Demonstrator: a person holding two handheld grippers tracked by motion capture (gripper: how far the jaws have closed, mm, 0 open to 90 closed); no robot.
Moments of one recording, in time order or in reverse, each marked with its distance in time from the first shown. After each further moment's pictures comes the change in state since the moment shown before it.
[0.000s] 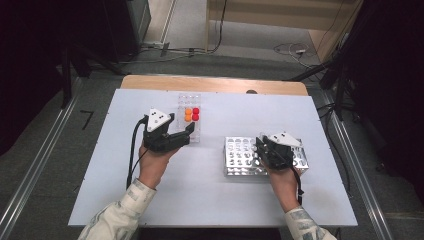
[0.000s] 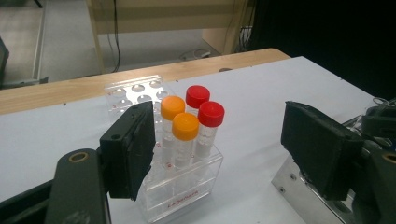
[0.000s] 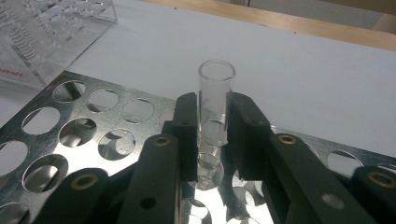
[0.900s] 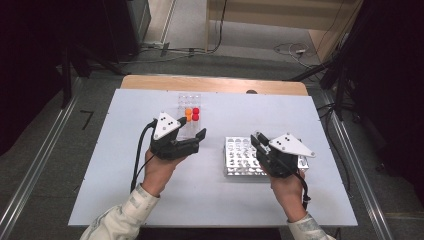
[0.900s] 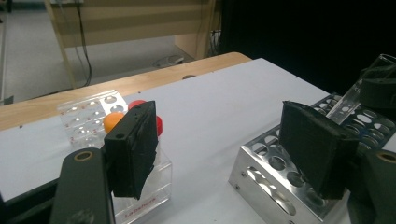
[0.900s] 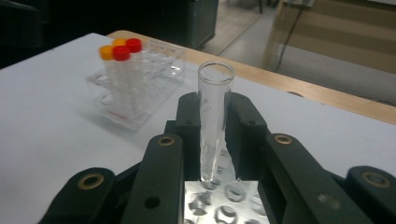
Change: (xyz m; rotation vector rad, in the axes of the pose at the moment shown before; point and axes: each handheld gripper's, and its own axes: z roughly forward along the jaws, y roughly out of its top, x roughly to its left) left arm -0.032 0.008 -0.014 -0.018 -0.115 0.065; right arm 0.030 0.031 -0.068 -0.173 0.139 -0.088
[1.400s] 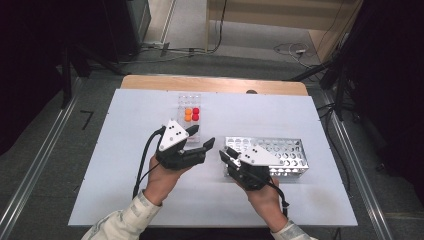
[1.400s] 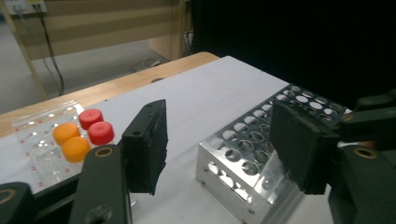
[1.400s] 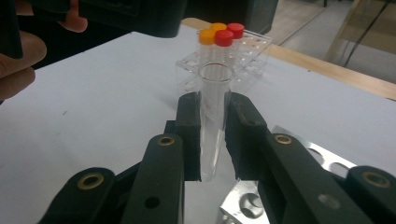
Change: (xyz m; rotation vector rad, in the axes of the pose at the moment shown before) left arm -0.026 0.000 -0.011 -0.001 -0.110 0.070; right arm 0.060 -0.007 0.013 0.035 0.210 -0.056
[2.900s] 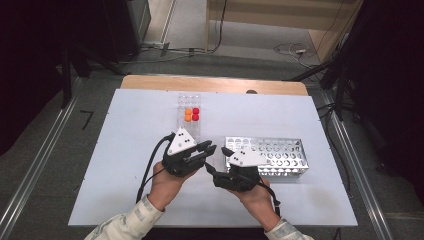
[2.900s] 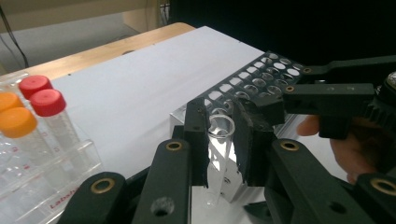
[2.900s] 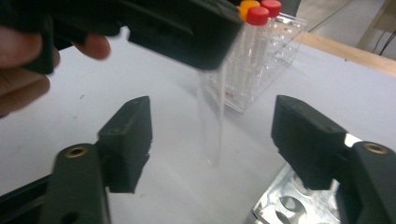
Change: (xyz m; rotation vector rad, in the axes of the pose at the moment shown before) left arm -0.004 -0.015 0.011 0.096 -0.073 -0.009; right arm 0.008 -0.009 0.020 0.044 0.082 -0.017
